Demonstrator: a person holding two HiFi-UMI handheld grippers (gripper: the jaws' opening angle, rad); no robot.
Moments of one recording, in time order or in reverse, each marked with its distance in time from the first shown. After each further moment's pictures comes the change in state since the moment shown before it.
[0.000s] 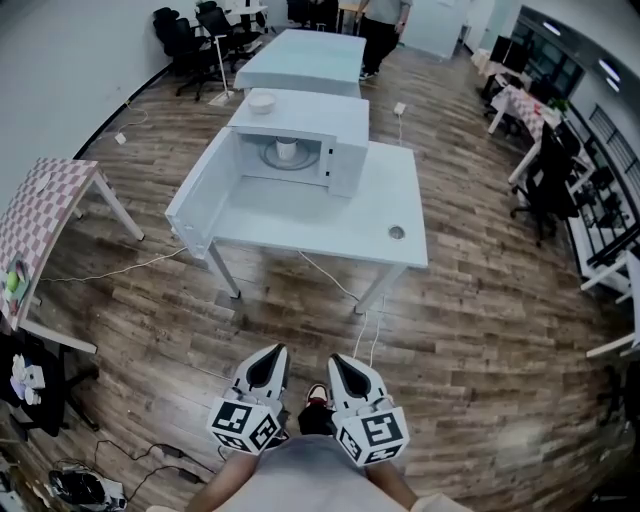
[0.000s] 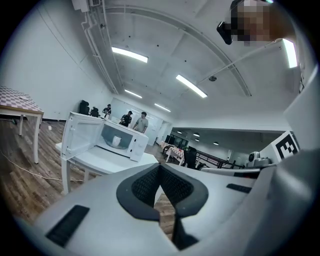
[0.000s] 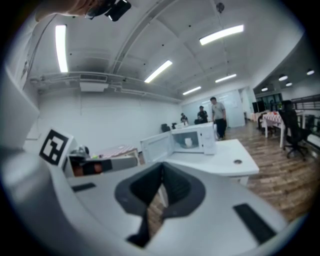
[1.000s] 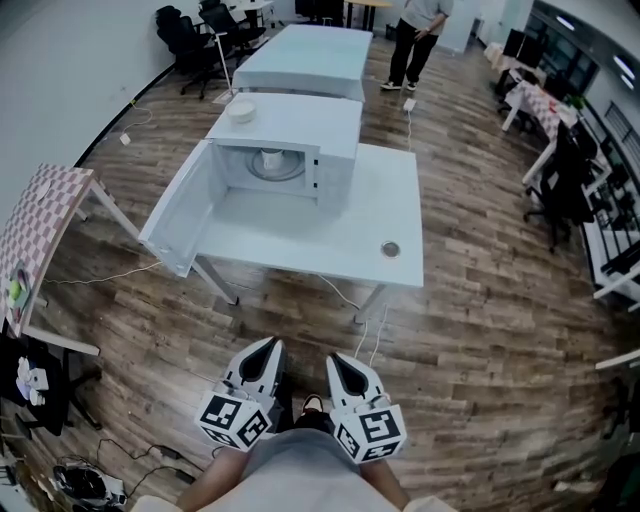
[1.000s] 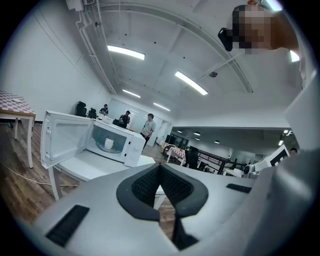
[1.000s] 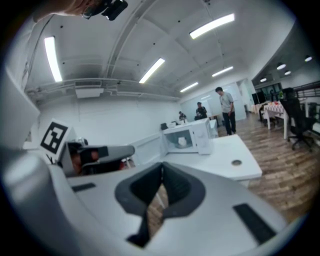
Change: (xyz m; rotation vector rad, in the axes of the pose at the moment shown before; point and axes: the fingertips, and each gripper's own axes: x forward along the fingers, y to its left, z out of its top) left arm 0.107 -0.013 0.021 0.026 0.001 0.002; right arm 0.045 -0.102 0.010 0.069 0.016 0.034
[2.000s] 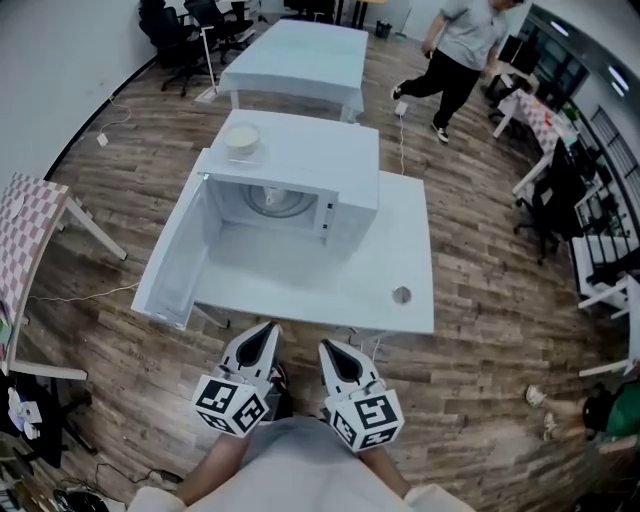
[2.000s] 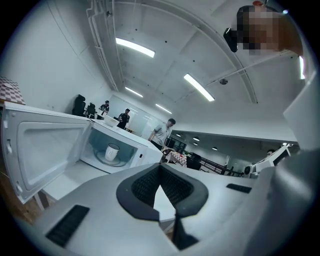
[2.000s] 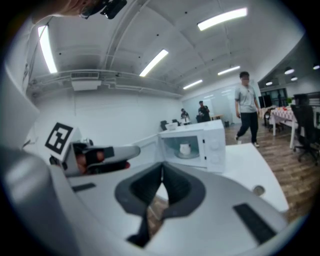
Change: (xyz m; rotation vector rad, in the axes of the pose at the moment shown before) left arm 0.124 0.138 0.071 -0.084 -0.012 -0.049; right arm 0.182 -0.017 0.072 -0.055 0.042 -0.012
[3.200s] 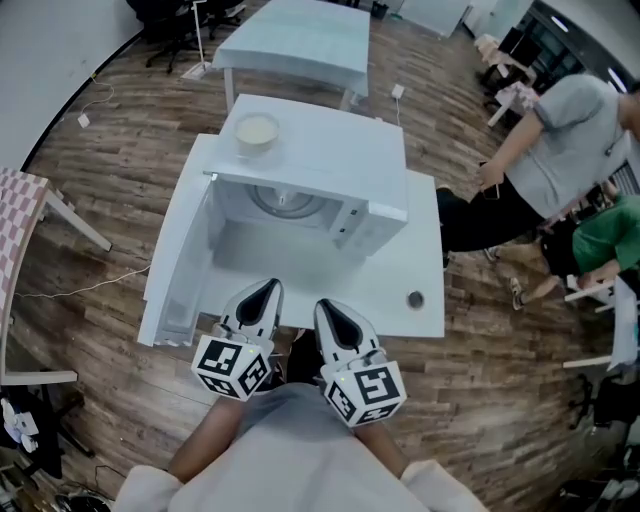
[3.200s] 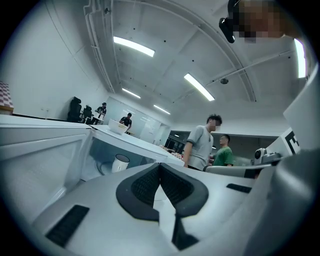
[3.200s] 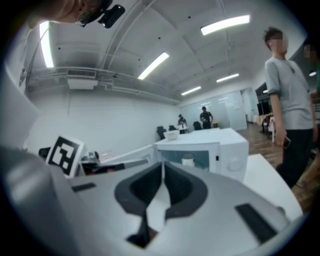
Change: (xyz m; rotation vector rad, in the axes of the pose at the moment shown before) left arm 0.076 0.107 0.046 0.045 -0.013 -0.027; right arm 0.123 0.006 0.062 -0.021 -0.073 -0.054
